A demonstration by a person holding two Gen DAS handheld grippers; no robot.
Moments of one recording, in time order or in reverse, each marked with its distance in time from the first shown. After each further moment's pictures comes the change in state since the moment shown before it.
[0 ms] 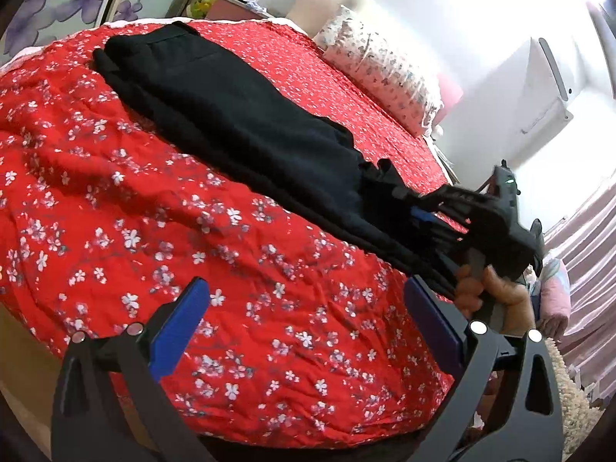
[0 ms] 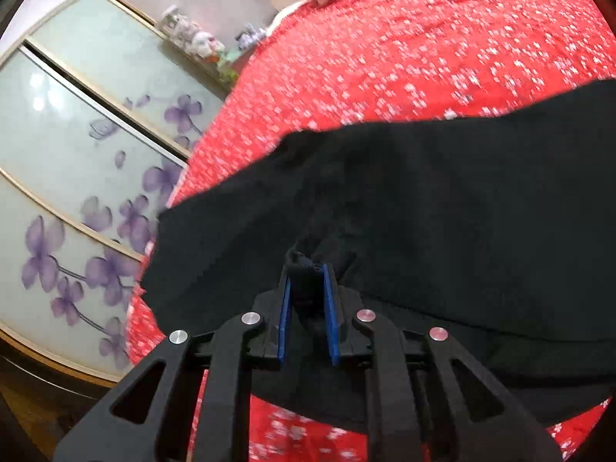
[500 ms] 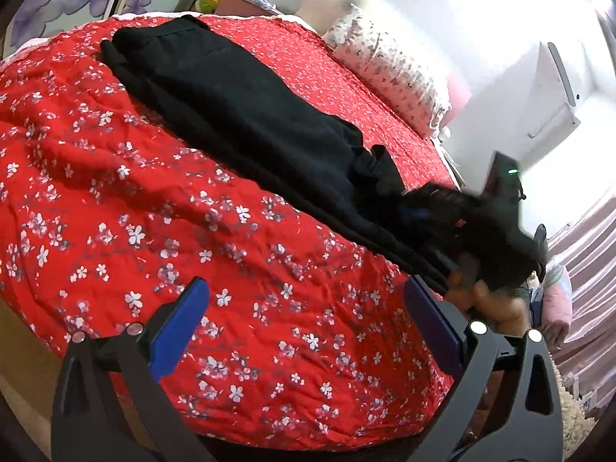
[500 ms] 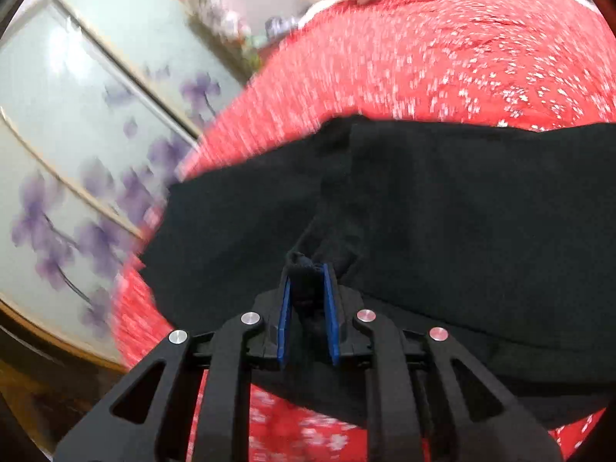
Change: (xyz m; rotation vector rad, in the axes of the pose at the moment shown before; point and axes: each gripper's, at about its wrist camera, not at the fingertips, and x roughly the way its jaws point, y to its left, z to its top) left arm 0.005 0.002 0.000 -0.023 0.009 0.022; right arm 0.035 0.044 -0.022 -0.195 0.072 -0.077
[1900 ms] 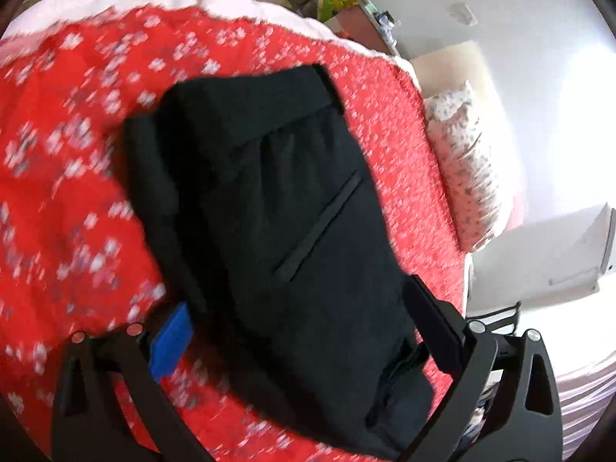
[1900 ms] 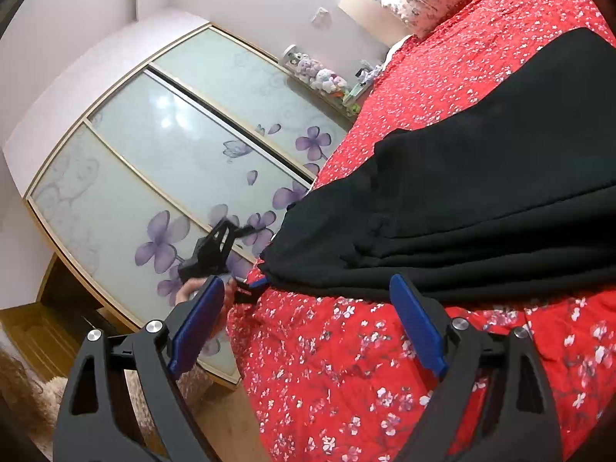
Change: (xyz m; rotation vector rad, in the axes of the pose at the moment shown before) left arm 0.054 0.120 0.181 -0.514 -0.058 0.030; right arm -0.084 -0.082 -0.086 0.080 -0.259 0.570
